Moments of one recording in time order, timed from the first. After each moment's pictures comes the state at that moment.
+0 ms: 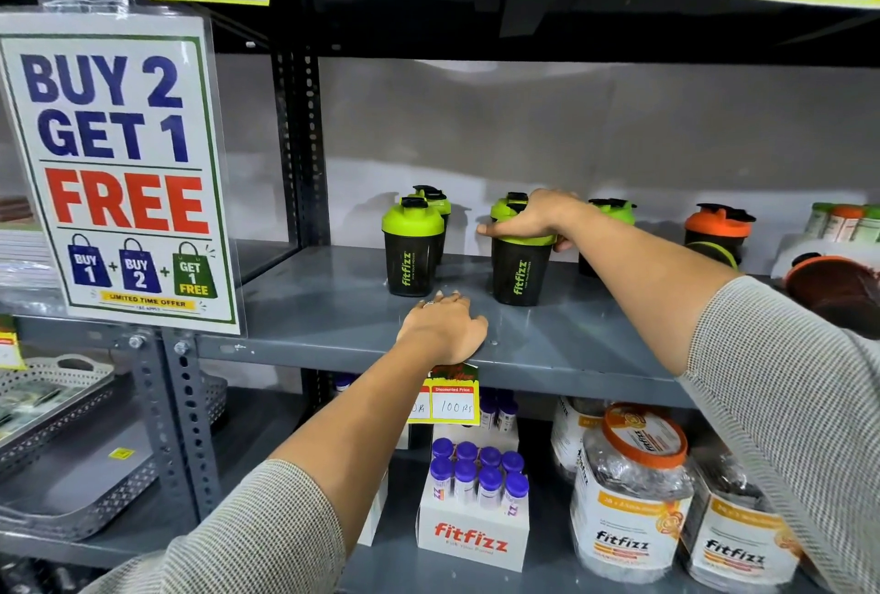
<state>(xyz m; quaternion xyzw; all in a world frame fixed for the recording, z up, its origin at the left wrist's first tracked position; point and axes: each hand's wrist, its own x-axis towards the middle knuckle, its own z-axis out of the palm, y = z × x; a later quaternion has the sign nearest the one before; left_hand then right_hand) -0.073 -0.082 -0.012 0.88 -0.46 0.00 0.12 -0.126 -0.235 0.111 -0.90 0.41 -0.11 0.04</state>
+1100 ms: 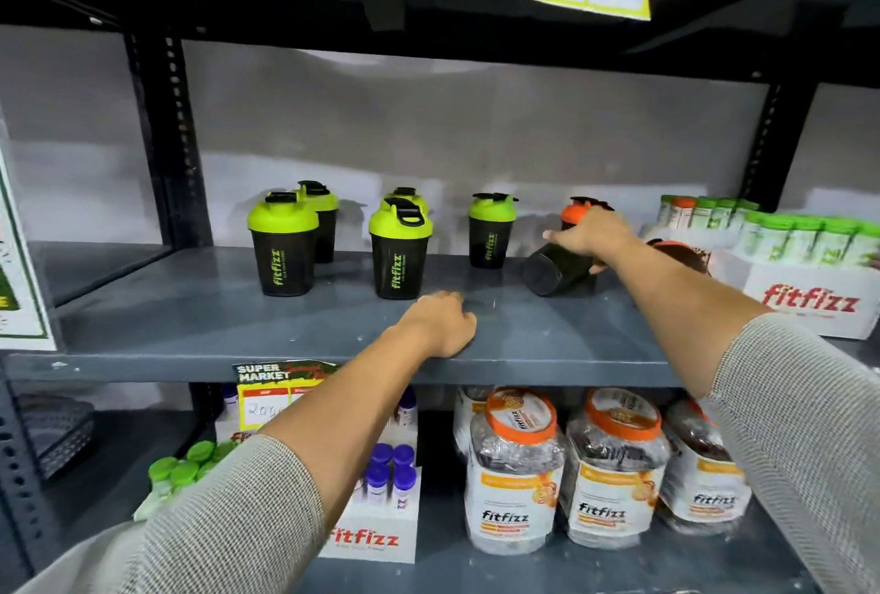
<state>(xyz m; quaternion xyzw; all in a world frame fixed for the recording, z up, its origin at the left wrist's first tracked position) -0.162 -0.191 -0.013 0.83 -0.53 -0.01 0.15 -0.296 -0.373 0.082 -0.81 0.53 -0.22 0.11</state>
